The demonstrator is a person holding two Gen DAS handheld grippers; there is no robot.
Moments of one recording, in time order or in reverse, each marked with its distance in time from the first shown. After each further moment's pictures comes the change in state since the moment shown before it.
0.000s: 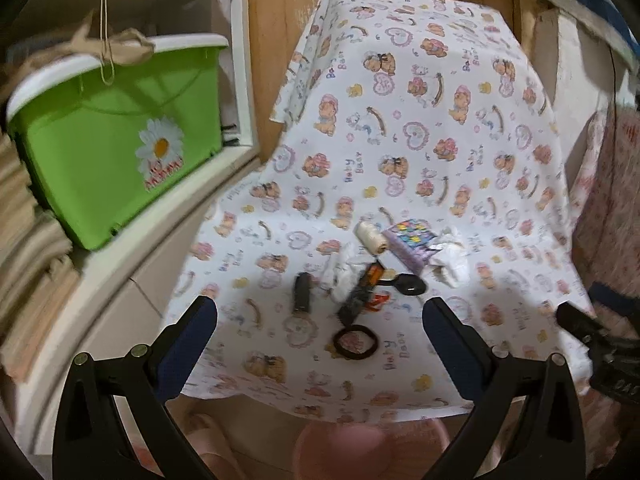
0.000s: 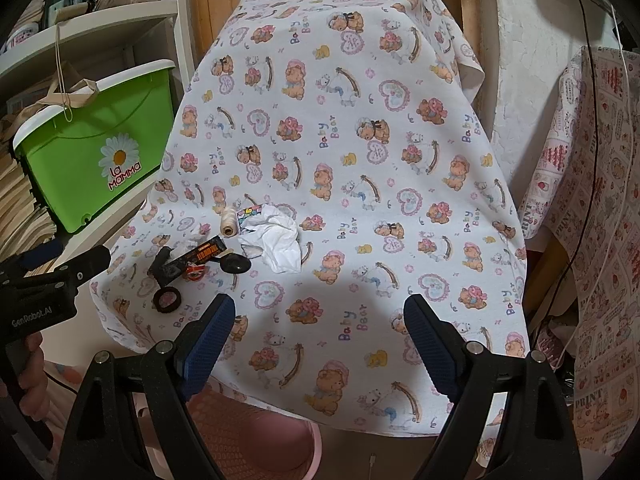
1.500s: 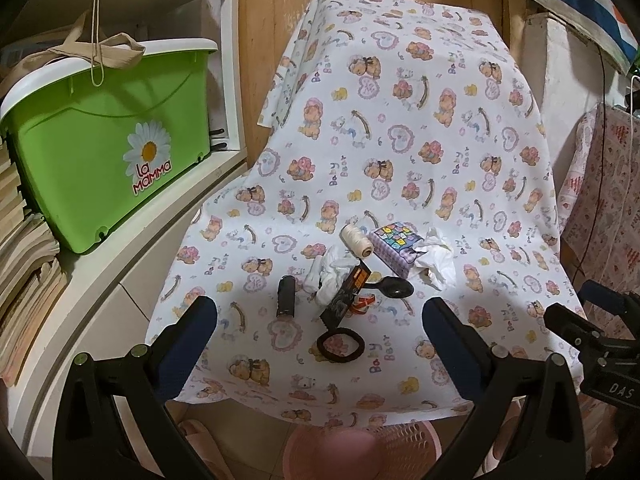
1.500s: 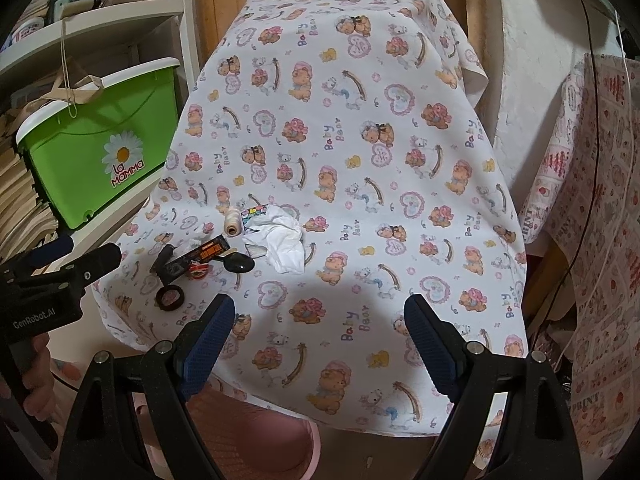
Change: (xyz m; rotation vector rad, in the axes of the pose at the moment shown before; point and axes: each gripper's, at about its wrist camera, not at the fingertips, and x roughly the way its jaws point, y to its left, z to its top) left arm 0.000 -0.009 -0.004 0.025 -0.025 -0.008; right arm -0.004 0.002 -0.001 -0.018 -0.007 0.003
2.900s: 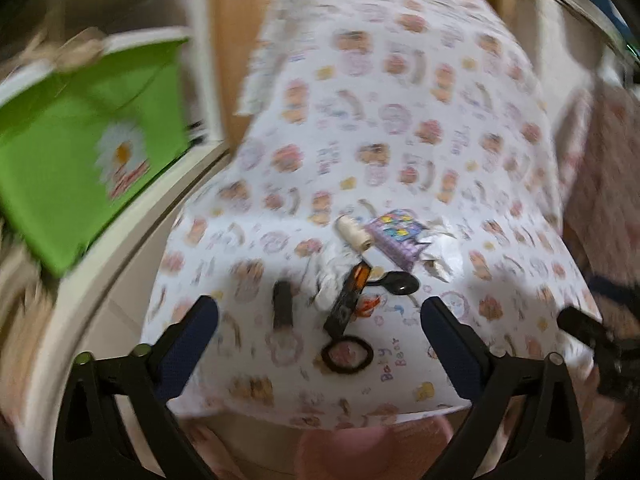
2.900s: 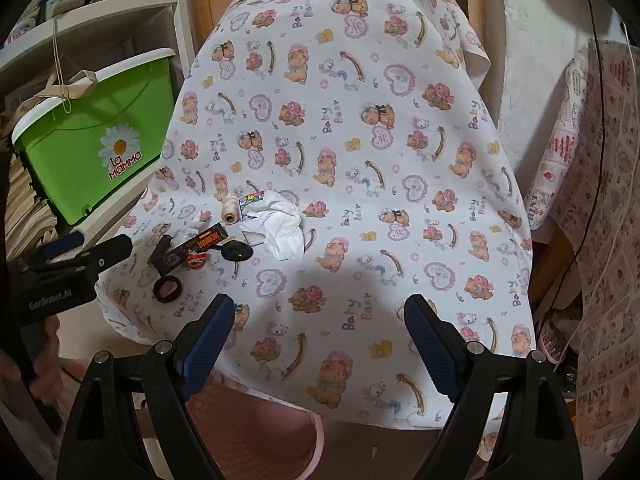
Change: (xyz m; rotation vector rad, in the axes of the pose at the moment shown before) left arm 0.031 0.004 0.020 0.114 0.065 -0.065; right arm 0.012 -0.003 -0.002 0.017 0.051 0.010
